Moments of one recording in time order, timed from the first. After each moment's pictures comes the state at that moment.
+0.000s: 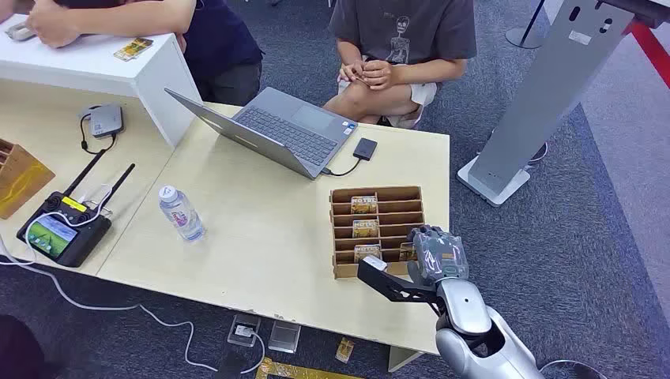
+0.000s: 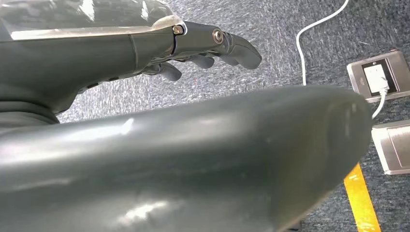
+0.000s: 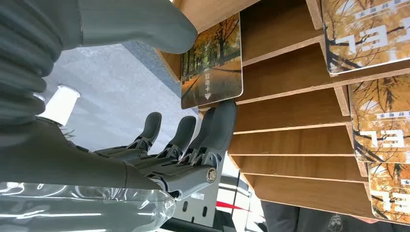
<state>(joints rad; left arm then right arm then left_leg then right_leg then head) -0.12 0.01 -1.26 -0.31 0.92 0.67 -0.07 -0.39 -0.20 0.82 -1.35 0.99 0.04 0.47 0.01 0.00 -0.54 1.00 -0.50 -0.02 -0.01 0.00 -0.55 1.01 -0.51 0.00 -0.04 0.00</state>
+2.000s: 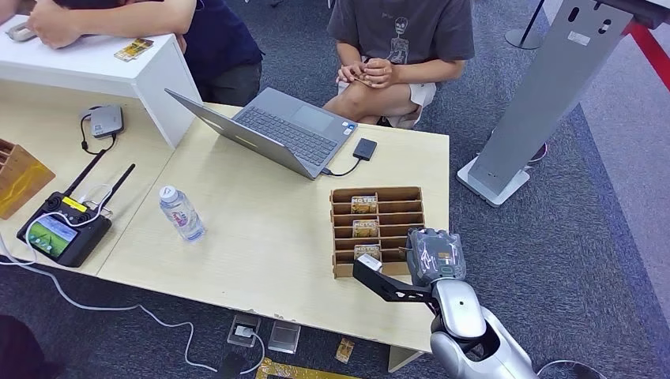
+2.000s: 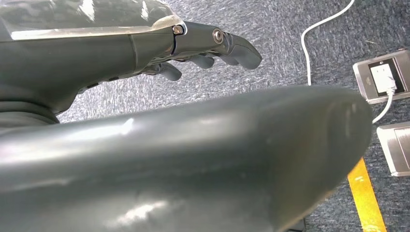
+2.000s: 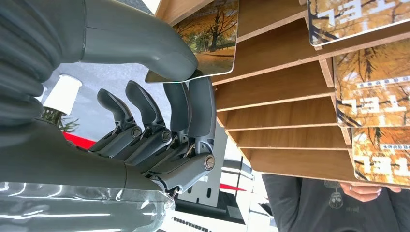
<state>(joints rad) -0.12 0.01 -1.26 -0.31 0.92 0.67 -0.05 -0.38 -0.19 0.82 -1.38 1.06 0.02 0.51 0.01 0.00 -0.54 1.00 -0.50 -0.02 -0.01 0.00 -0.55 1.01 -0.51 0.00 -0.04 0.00</state>
